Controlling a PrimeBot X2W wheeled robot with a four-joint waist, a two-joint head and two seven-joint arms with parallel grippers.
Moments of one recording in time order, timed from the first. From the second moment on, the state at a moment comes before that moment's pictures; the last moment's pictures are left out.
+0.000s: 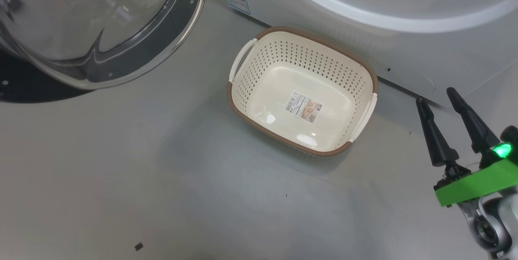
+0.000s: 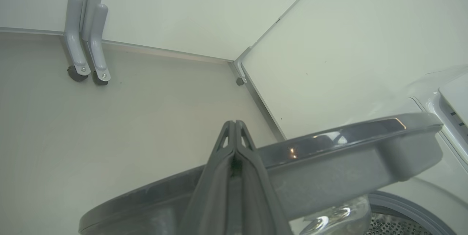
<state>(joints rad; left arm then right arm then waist) -1.01 0.74 -0.19 0.76 -1.53 -0.13 0.30 -0.12 -0.43 0.26 -0.04 0.56 0.12 -0.26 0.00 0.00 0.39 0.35</state>
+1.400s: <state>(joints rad) -0.89 0.70 -0.23 0.57 -1.65 -0.13 0.67 -0.13 -0.43 0.24 -0.03 0.56 0.12 -0.26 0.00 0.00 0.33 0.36</state>
